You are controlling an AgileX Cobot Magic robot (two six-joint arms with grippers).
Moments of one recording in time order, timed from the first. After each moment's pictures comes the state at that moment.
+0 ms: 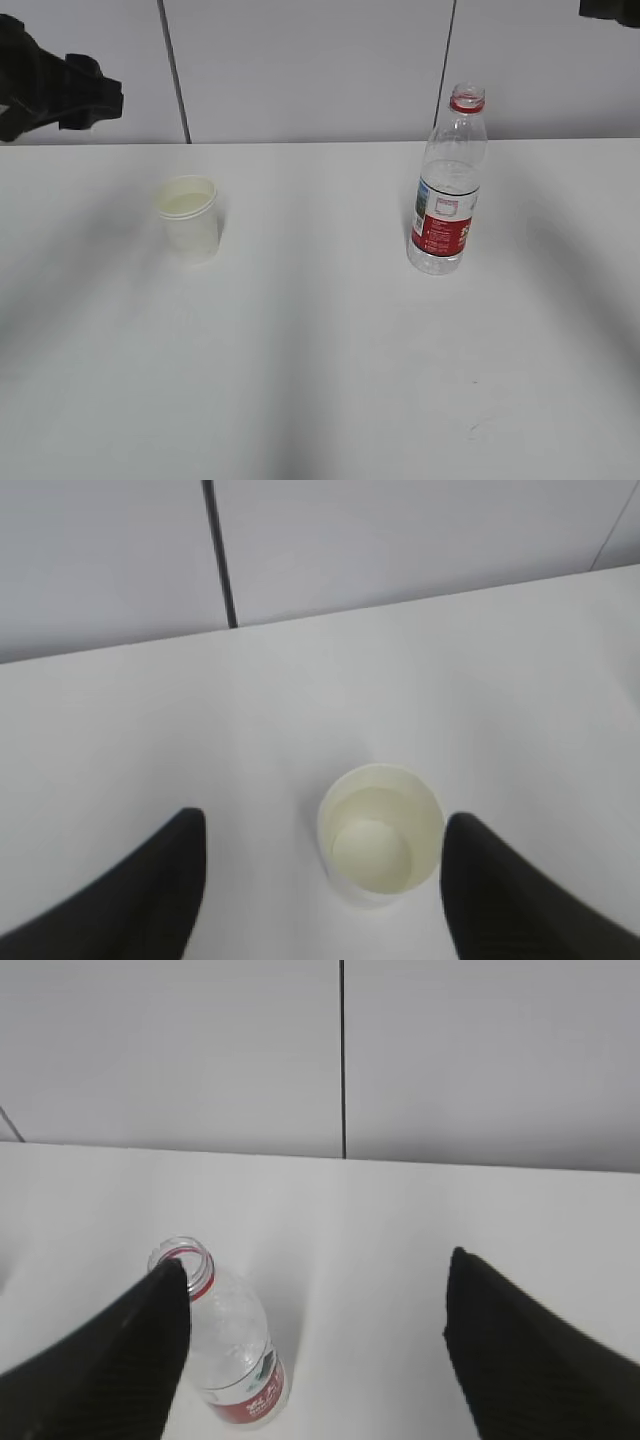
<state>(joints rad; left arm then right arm) -0.27 1.41 -0.99 0.17 0.23 -0.23 0.13 1.23 -1.11 -0.15 0.42 0.16</state>
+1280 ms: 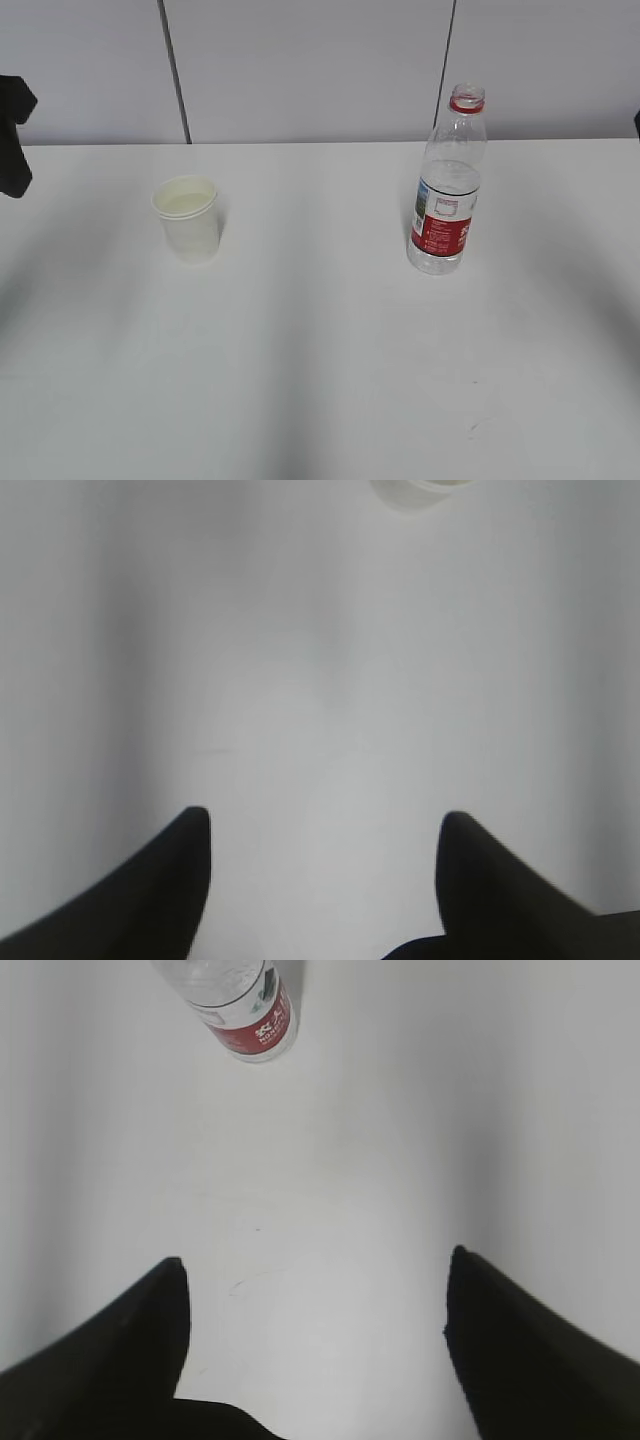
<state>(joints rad) -0.24 1.40 -1.31 0.04 1.24 -0.23 0.13 1.23 -1.31 0.02 1.25 0.11</state>
